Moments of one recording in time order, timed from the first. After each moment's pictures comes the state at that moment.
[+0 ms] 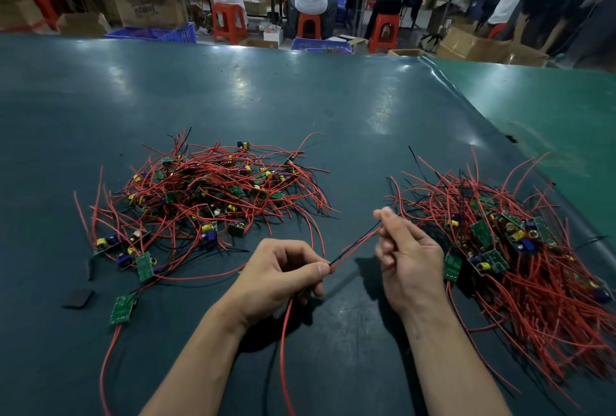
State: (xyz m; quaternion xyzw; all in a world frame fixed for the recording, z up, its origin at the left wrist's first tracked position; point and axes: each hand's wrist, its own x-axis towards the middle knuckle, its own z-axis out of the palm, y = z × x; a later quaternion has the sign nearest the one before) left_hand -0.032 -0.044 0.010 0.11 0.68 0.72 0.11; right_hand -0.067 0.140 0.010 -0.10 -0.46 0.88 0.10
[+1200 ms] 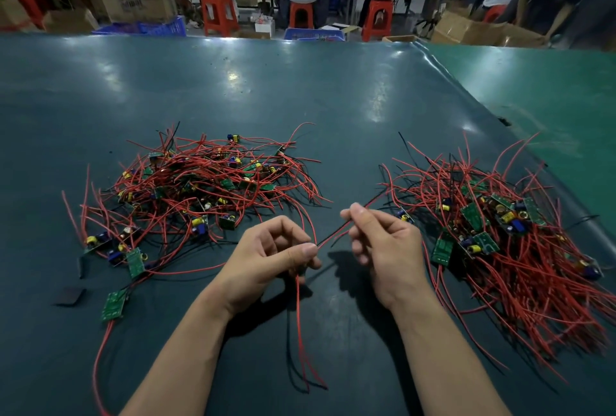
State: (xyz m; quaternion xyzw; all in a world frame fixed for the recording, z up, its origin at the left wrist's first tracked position) left_hand -0.035 -0.047 0.010 0.09 0.63 0.76 0.10; right_hand -0.054 0.136 0.014 -0.06 -0.61 0.79 0.04
